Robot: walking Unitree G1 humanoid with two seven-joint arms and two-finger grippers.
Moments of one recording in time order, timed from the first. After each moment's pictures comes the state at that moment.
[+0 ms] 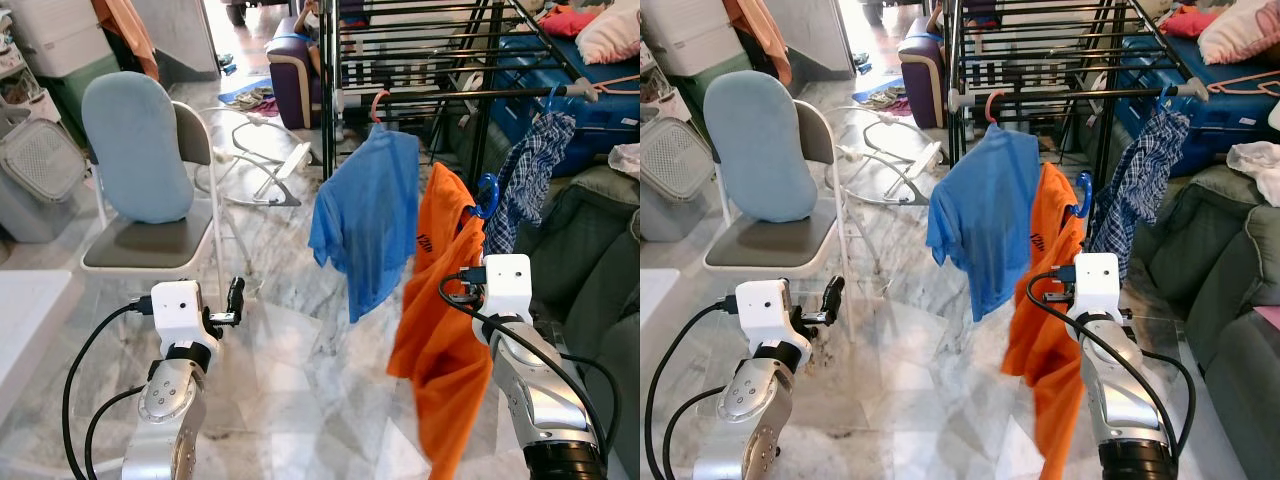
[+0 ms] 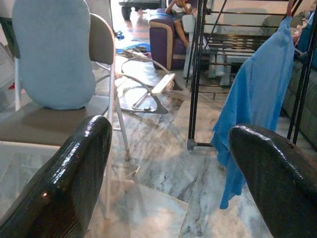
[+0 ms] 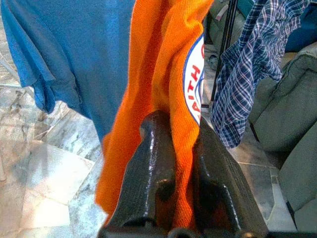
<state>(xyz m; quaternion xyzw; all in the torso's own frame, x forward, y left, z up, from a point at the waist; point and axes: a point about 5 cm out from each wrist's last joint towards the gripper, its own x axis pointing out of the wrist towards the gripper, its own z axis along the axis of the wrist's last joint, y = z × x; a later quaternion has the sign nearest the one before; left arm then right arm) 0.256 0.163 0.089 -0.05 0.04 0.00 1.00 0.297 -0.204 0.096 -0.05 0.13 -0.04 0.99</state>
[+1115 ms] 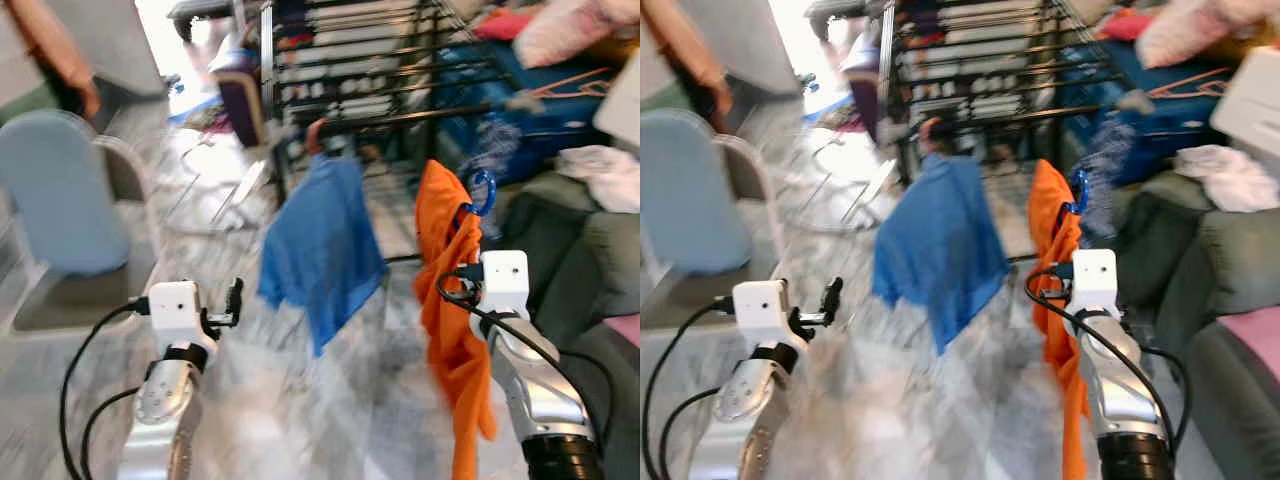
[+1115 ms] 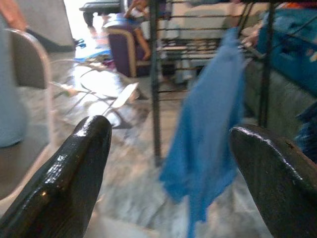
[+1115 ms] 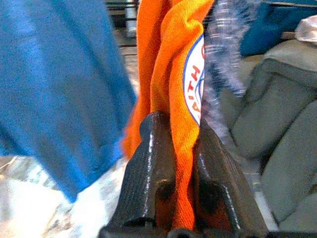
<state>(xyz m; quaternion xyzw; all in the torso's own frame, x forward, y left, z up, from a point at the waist) 0.256 0.159 0.089 -0.05 0.04 -0.01 1.00 0.302 -0.206 0.098 -0.06 0.13 -0.03 0.99</state>
